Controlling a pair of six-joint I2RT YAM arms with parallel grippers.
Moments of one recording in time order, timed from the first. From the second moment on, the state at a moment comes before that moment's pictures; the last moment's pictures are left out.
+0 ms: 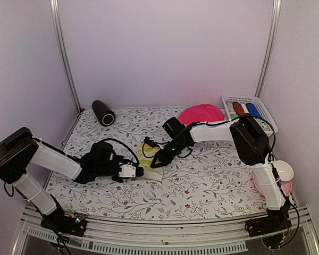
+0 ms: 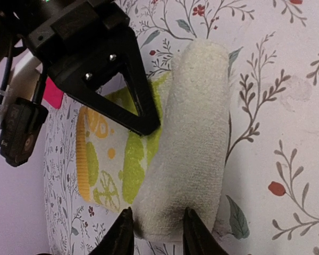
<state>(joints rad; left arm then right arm) -0.71 1.57 0.47 0.50 0.16 1.09 0.78 2.38 1.77 -0.46 -0.69 -0.11</state>
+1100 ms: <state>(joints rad) -0.63 1.73 0.86 -0.18 0.35 0.89 0.88 1.80 1.03 0.04 -0.49 -0.38</state>
